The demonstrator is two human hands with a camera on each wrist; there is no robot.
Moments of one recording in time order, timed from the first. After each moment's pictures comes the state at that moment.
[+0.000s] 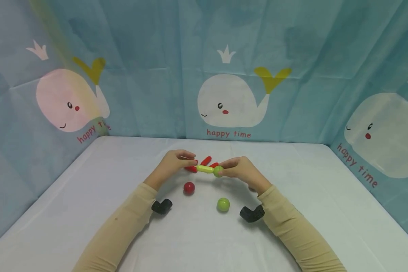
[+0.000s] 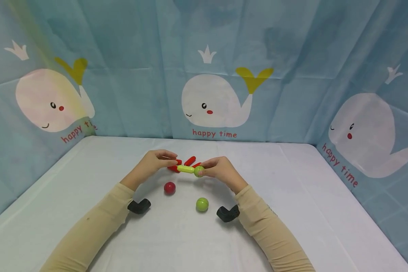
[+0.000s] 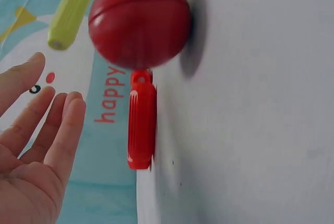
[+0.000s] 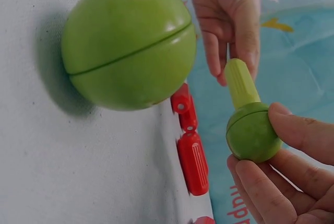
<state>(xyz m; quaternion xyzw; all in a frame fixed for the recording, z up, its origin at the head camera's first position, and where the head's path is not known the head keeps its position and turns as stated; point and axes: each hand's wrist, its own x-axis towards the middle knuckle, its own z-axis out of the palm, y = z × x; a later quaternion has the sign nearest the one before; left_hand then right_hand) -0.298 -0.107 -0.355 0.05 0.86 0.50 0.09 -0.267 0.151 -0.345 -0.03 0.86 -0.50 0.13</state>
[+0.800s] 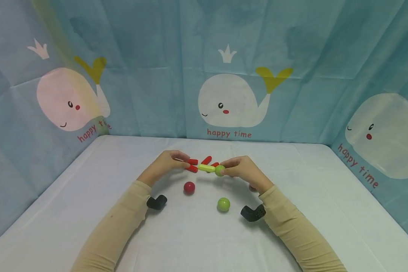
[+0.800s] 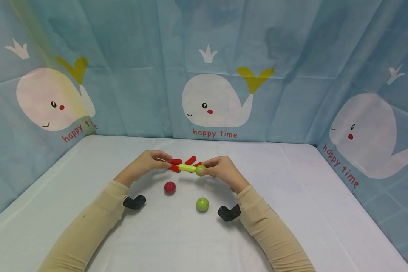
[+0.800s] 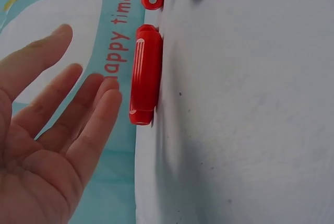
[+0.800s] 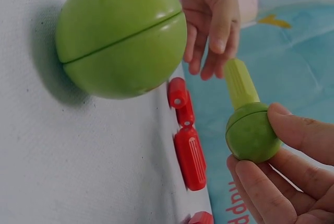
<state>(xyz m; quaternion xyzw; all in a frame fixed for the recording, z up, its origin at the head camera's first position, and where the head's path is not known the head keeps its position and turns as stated) -0.308 -0.132 -0.357 0.05 0.87 0.47 0.14 -0.269 0.154 -0.345 -0.02 0.85 -0.51 0.13</state>
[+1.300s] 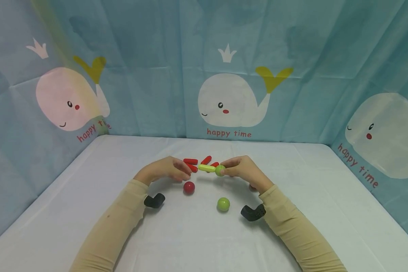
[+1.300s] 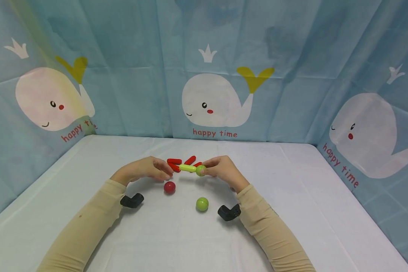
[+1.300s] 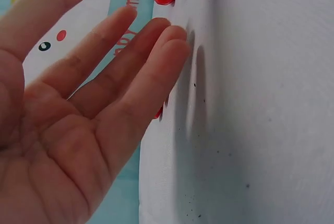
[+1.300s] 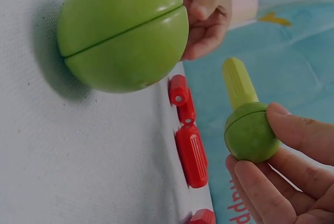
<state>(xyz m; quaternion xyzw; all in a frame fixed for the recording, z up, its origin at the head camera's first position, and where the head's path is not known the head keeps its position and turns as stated) -0.305 -0.139 -0.358 0.12 0.88 0.38 0.25 -0.269 0.156 -0.345 -0.02 0.85 -0.51 0.13</state>
